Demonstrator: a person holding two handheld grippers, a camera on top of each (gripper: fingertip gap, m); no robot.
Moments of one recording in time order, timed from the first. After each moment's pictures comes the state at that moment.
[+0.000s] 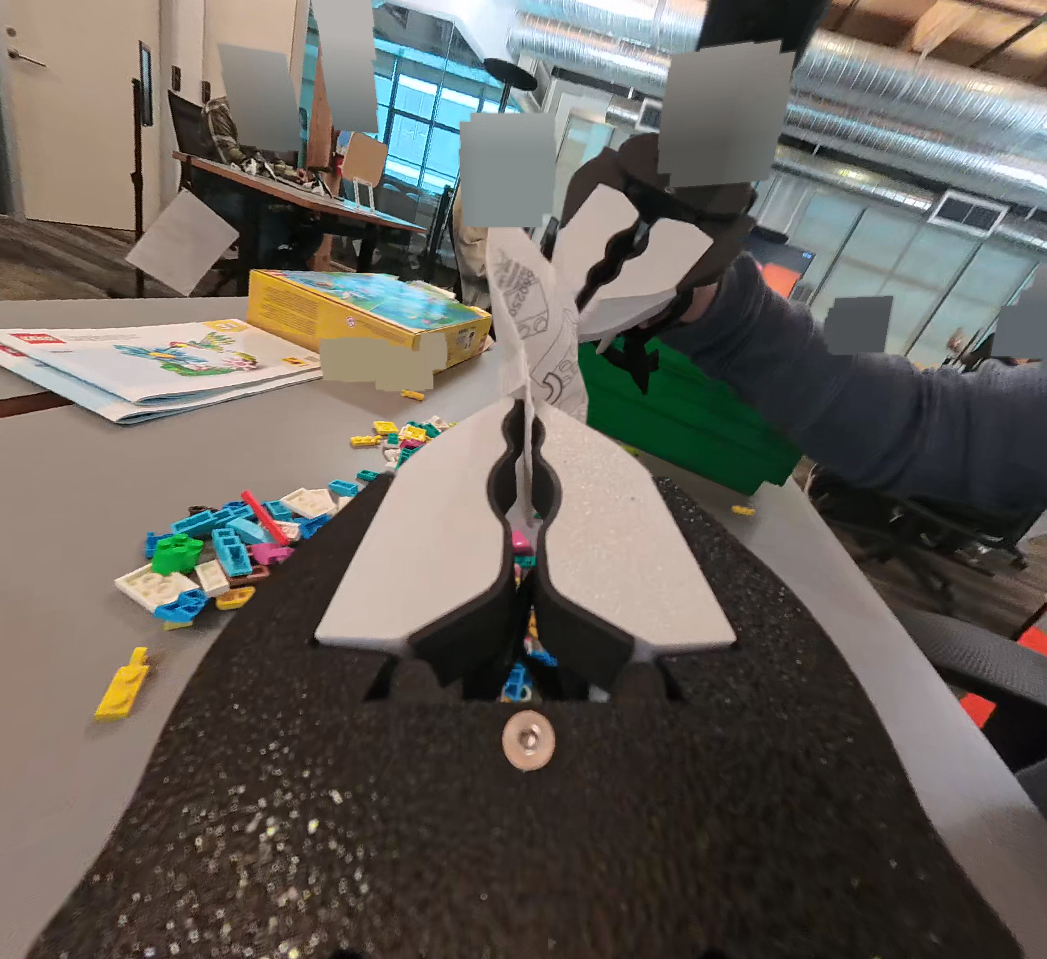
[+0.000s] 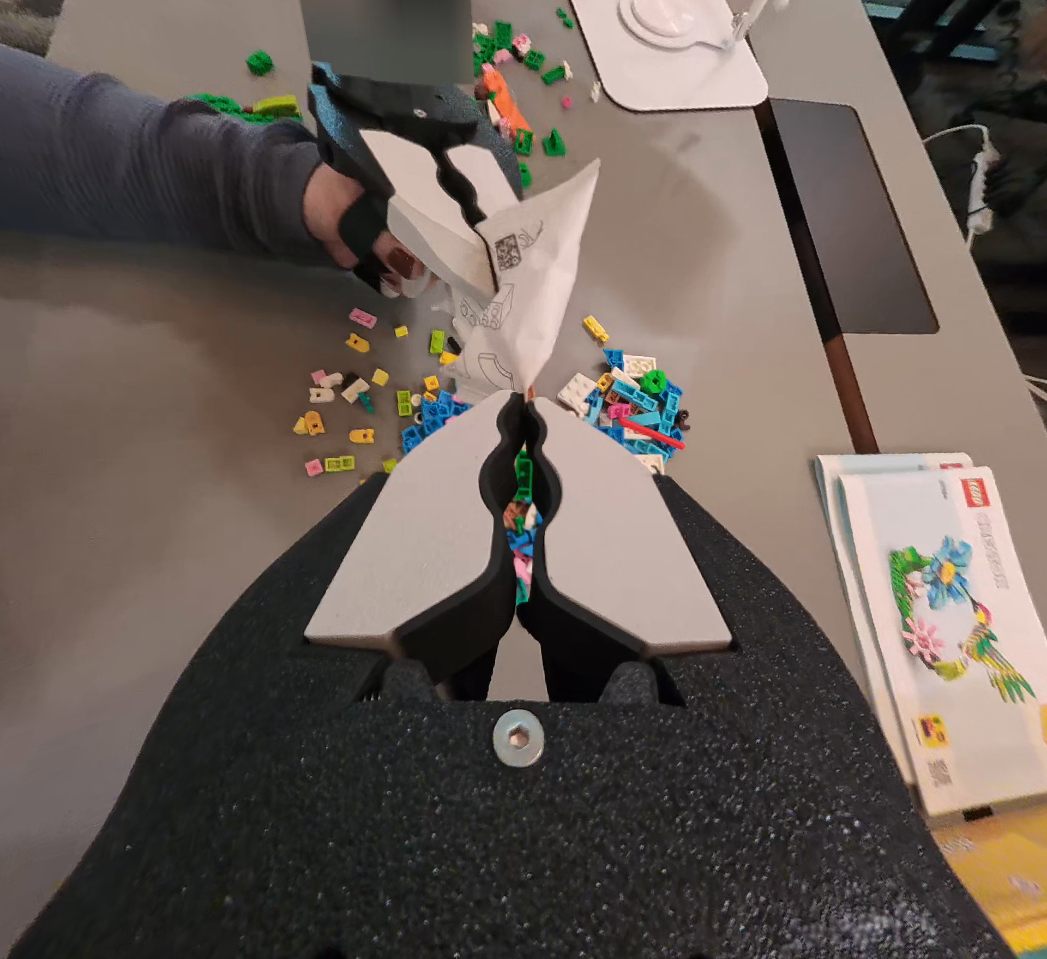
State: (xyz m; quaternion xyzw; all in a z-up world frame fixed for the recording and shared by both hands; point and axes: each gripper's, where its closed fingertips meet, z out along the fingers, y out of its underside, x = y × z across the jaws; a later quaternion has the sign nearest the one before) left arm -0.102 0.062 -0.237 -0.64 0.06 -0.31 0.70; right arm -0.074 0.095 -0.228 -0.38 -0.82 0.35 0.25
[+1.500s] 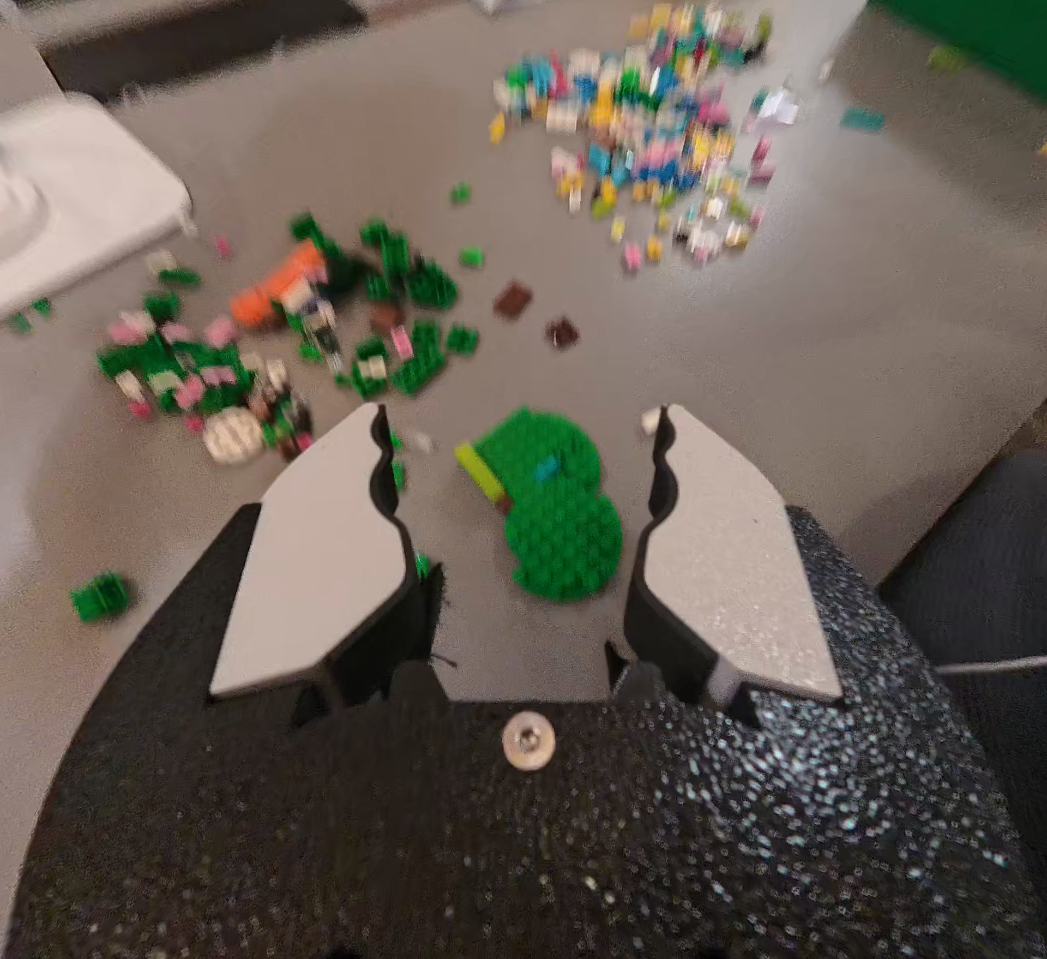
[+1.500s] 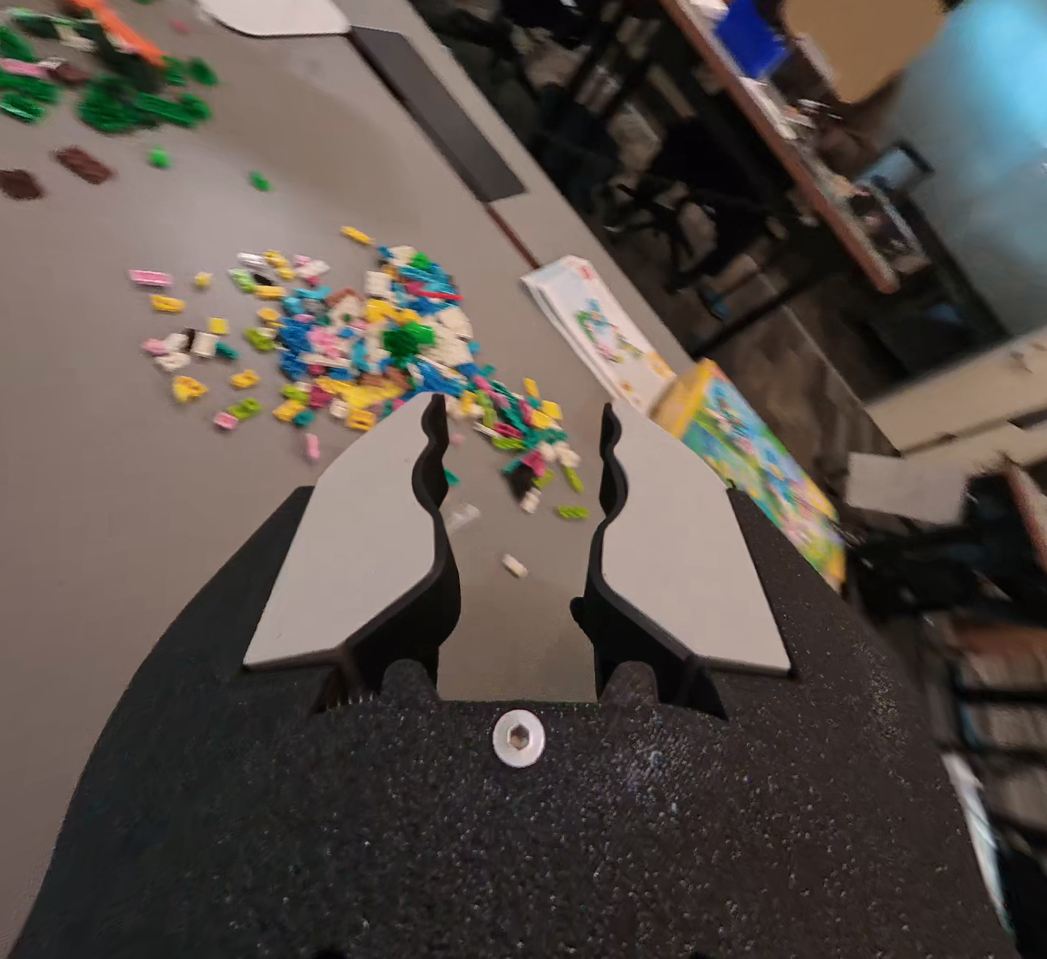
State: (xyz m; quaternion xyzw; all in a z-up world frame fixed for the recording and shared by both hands) left arm -0.174 -0.206 -0.269 -0.88 -0.03 -0.01 0.47; right arm 0.060 0.090 -0.167 -0.53 -0.64 0.12 0.54
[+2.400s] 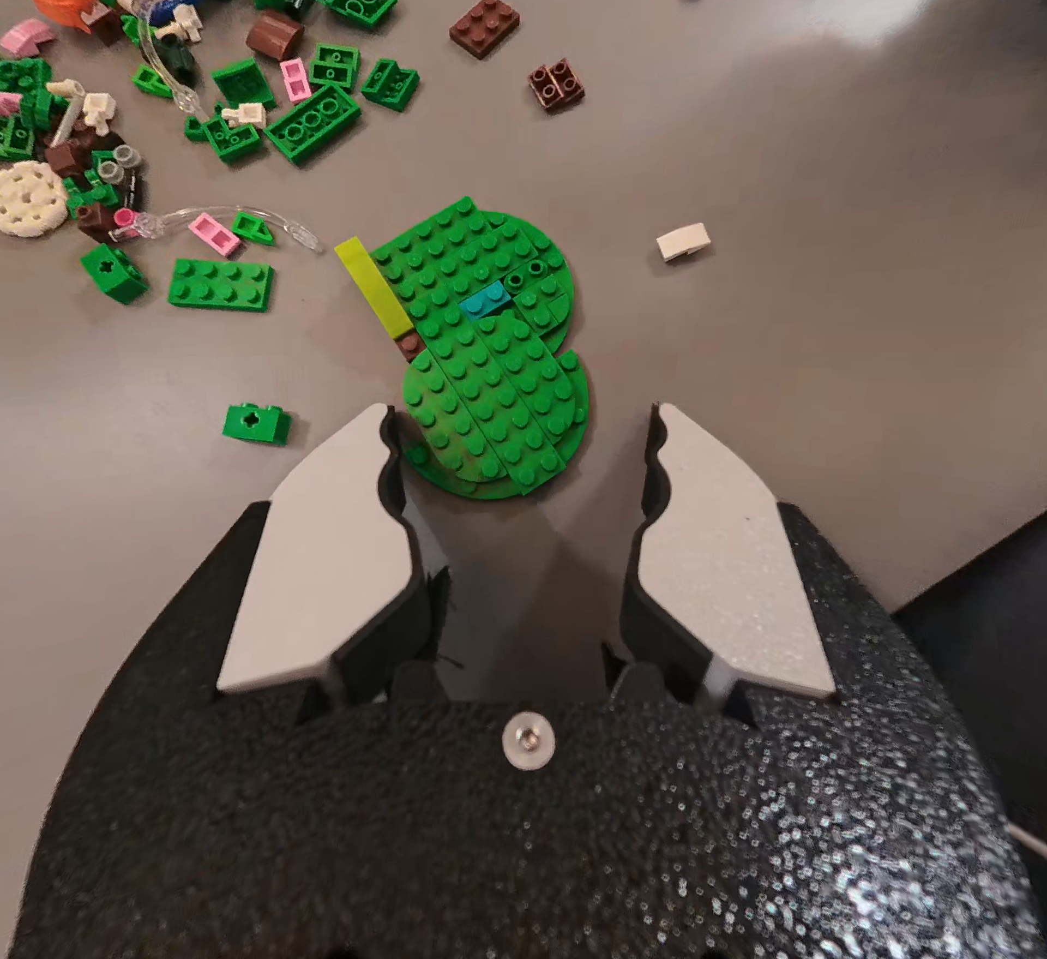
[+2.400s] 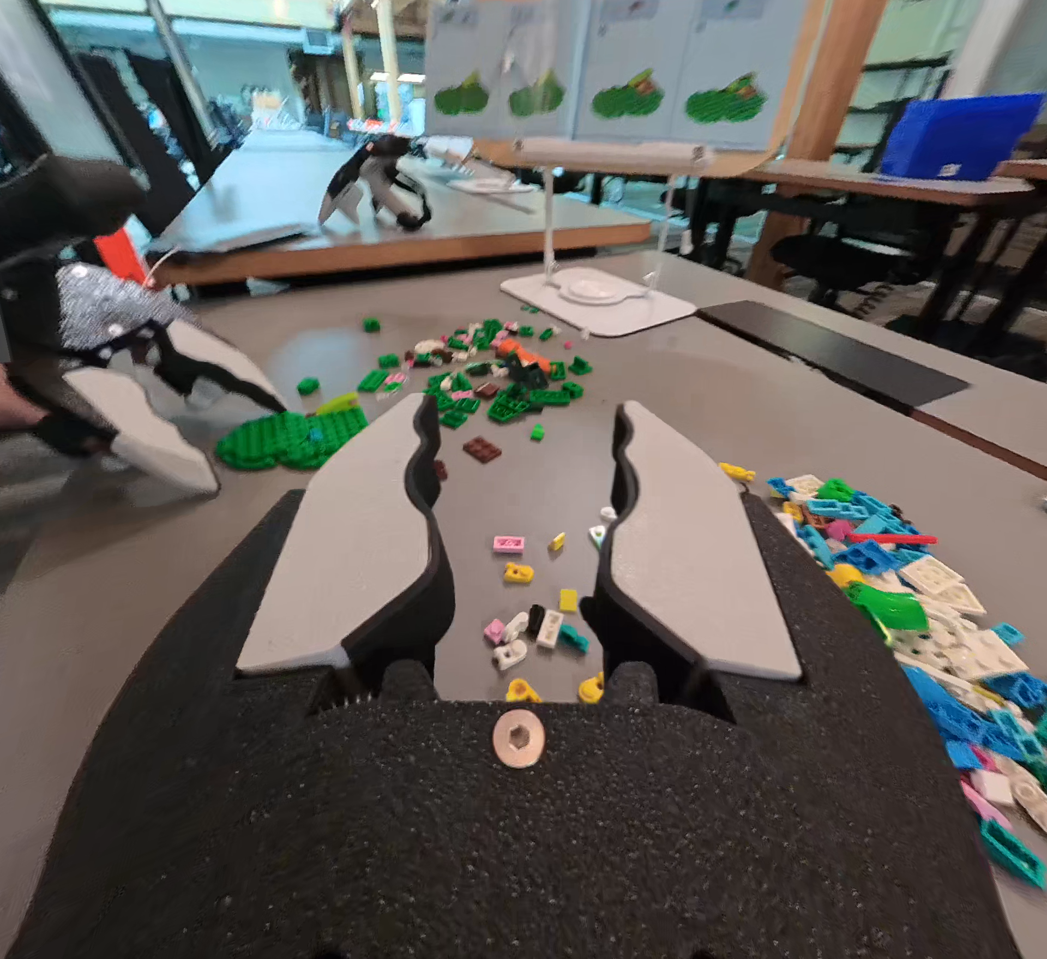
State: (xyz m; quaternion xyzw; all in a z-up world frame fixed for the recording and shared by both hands) left arm -0.141 -0.228 -0.365 -0.92 -0.09 0.03 0.37; right arm -0.077 -0.029 -0.251 -0.43 -0.58 0.55 0.42
